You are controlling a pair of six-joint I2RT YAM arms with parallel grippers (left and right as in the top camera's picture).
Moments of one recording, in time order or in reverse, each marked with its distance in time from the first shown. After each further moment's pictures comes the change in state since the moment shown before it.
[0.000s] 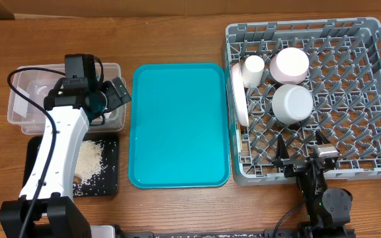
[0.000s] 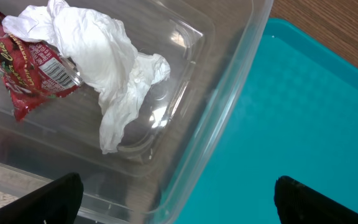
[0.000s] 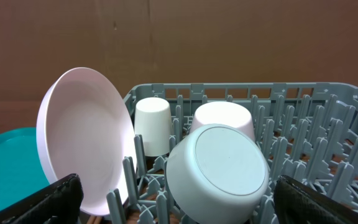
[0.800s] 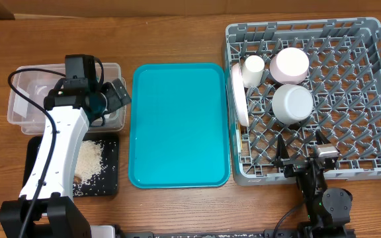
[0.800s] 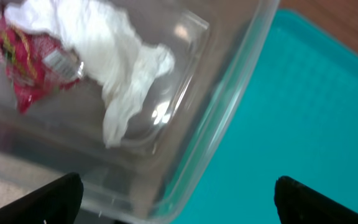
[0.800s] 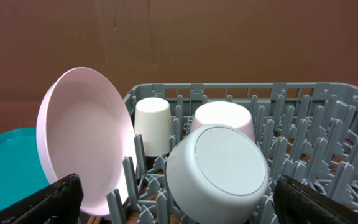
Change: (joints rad) left arm 0.000 0.000 0.000 -0.045 -0.002 0.000; right arm 0.000 0.000 0.000 0.000 0.000 0.000
